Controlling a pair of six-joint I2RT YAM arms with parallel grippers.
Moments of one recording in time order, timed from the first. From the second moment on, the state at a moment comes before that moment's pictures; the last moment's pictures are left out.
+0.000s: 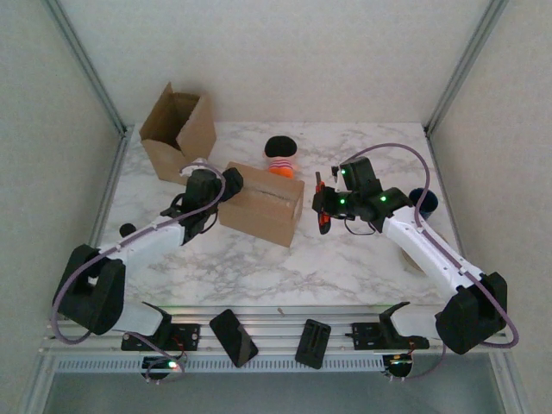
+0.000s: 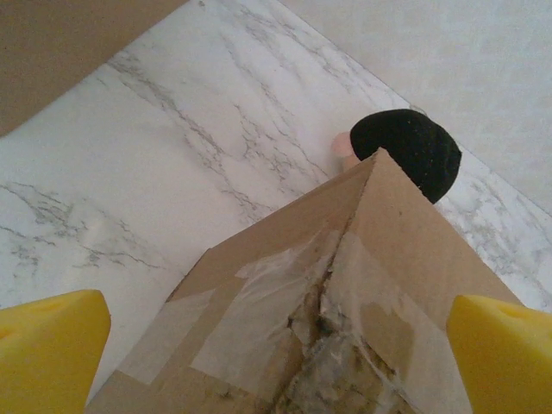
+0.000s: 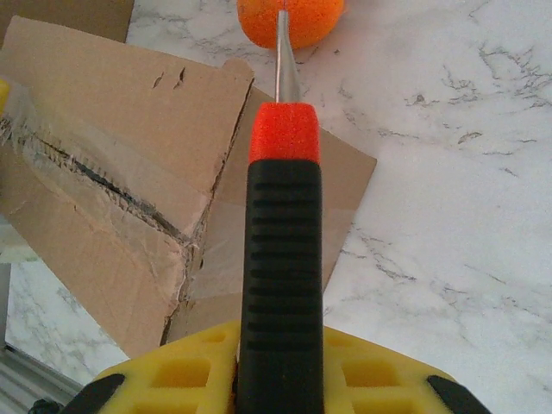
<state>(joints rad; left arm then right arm) -0.40 1.42 0.80 0.10 -0.22 -0.82 0.50 1.28 1.11 -0.67 -0.24 0.60</state>
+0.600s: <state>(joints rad) -0.40 1.47 0.79 0.18 -0.23 -0.84 0.51 1.28 1.09 -0.67 -0.26 0.61</state>
